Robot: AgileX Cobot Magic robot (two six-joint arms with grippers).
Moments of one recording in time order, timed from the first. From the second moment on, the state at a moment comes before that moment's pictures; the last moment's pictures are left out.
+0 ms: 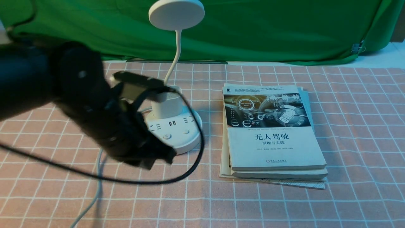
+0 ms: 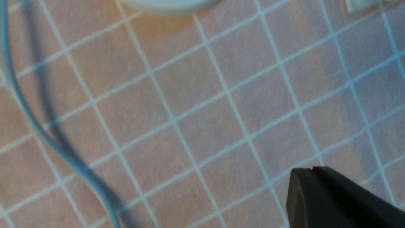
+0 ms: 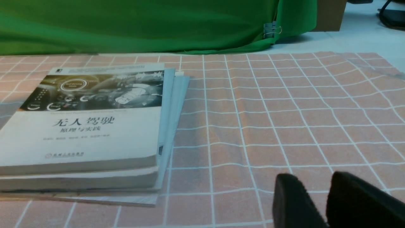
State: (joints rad) right arm 0.03 0.00 0.01 -0.05 0.23 0.08; left arm -0.52 1.56 -1.16 -0.16 0.93 0.05
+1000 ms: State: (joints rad) right arm 0.03 0.00 0.01 -0.05 0.23 0.08; left arm -0.52 2.05 -1.61 -0.09 0.84 0.07
